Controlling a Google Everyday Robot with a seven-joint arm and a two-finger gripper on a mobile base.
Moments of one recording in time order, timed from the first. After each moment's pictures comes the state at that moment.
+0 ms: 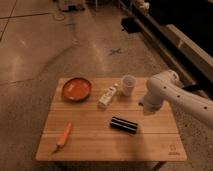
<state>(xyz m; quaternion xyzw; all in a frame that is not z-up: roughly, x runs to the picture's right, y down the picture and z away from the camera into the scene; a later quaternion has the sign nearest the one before) 0.222 0.147 0.782 -0.32 -0.02 0.00 0.95</state>
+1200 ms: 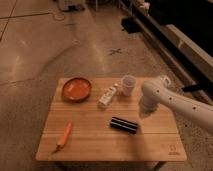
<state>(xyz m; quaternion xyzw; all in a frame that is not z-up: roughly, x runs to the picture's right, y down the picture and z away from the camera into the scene) 0.211 0.166 0.818 -0.33 -0.03 0.00 0.94</state>
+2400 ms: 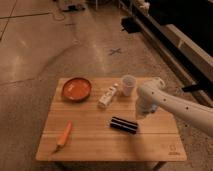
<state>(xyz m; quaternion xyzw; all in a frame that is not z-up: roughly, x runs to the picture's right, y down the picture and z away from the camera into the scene) 0.194 0.176 0.836 -0.33 -0.03 0.00 0.94</state>
